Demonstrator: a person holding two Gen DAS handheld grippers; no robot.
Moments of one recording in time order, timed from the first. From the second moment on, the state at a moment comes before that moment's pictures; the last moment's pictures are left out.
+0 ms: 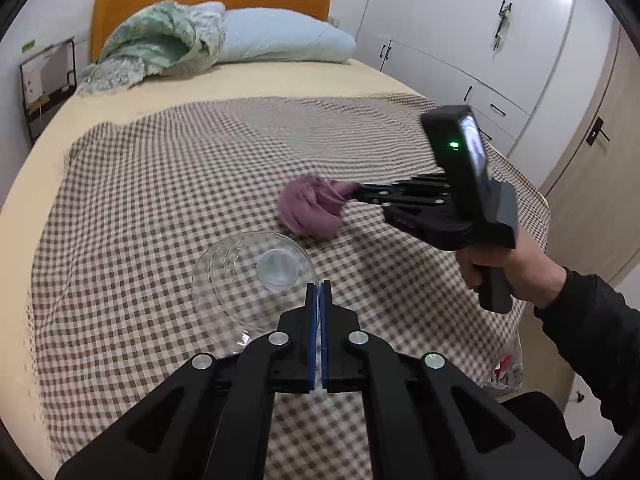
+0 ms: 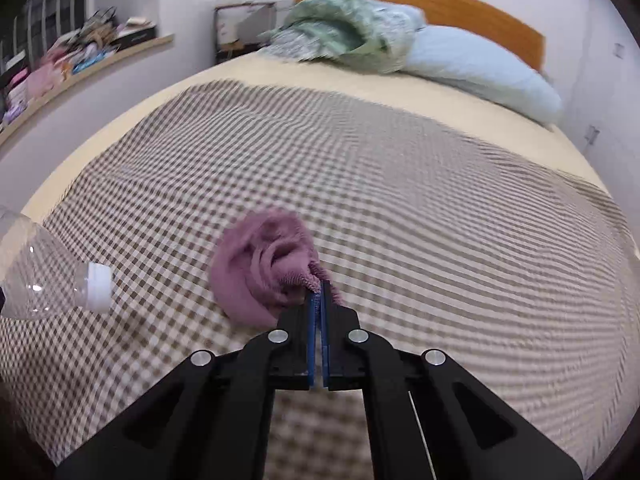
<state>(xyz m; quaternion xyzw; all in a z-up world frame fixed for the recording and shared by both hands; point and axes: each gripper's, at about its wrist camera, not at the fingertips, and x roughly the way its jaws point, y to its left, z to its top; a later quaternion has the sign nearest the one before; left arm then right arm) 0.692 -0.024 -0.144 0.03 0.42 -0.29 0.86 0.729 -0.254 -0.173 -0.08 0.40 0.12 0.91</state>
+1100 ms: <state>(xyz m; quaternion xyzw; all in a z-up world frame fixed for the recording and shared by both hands) 0.384 -0.541 -0.311 0.23 0.59 -0.50 0.59 0.165 -0.649 -0.230 0.08 0.44 -0.28 0.85</state>
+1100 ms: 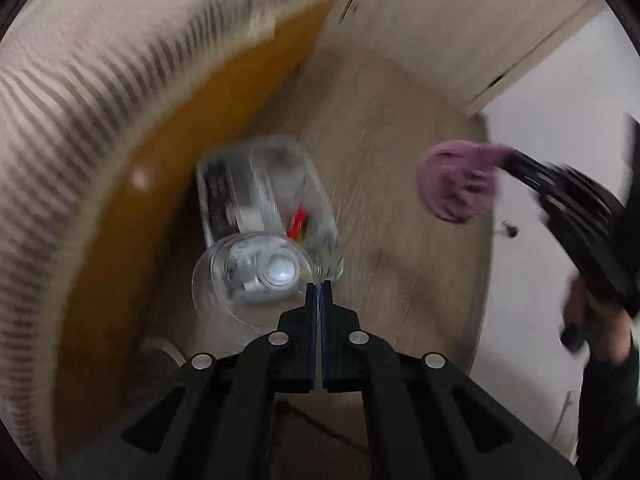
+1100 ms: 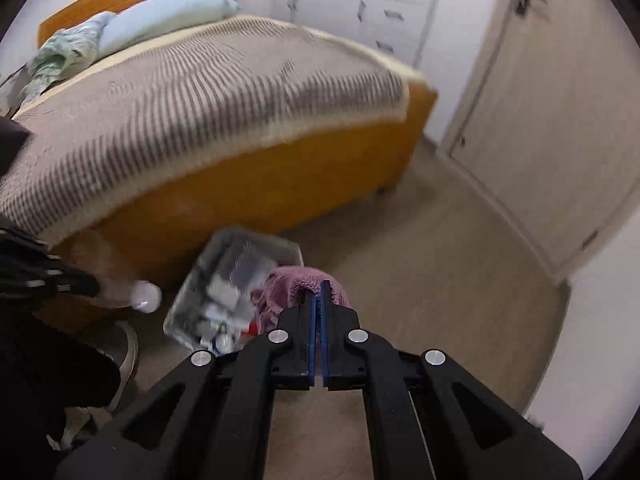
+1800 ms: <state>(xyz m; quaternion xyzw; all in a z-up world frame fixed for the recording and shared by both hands) 0.429 -0.553 -0.376 0.12 0.66 -0.40 0.62 0.205 -0.636 -0.352 0.19 0.51 -0.23 0.81</state>
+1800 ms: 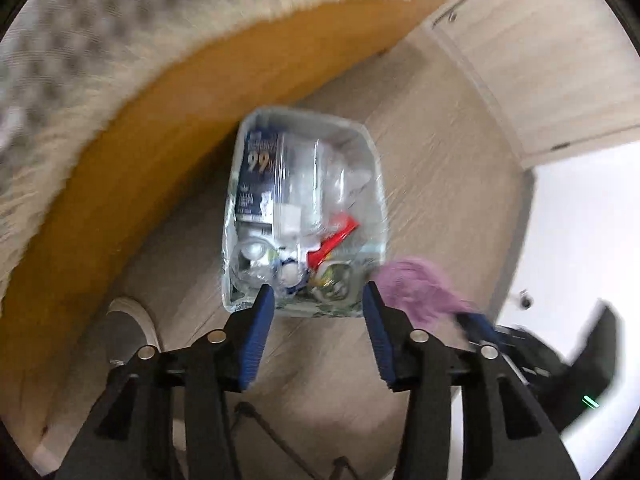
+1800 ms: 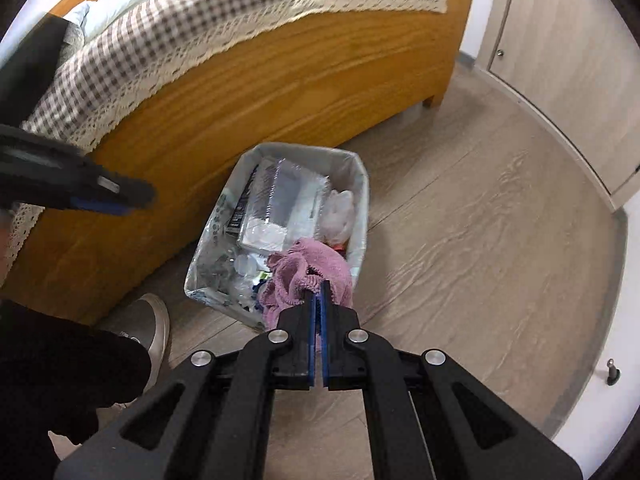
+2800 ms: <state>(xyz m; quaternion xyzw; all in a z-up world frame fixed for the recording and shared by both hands) 0.451 -0.507 -0.359 0.09 0.65 -0.38 0.65 0.287 -0.643 -0.442 0.23 0.61 -0.23 0.73</state>
